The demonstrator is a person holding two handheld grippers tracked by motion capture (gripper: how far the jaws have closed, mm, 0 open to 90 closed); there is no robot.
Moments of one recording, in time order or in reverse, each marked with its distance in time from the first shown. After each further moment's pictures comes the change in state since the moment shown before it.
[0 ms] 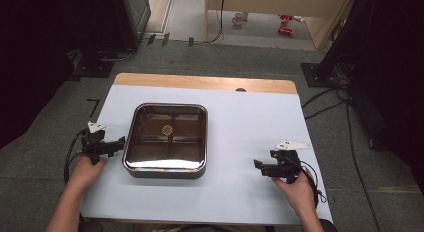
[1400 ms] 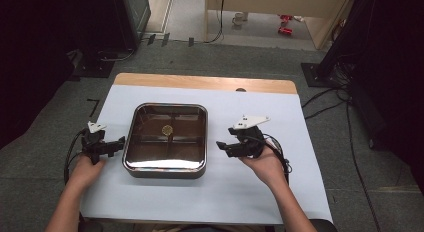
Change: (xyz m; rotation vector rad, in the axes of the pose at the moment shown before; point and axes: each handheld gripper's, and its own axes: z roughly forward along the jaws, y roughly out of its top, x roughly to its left) left arm 0.000 0.000 0.000 -0.001 0.000 0.000; right arm 0.078 0.099 0.028 -0.056 0.197 -0.310
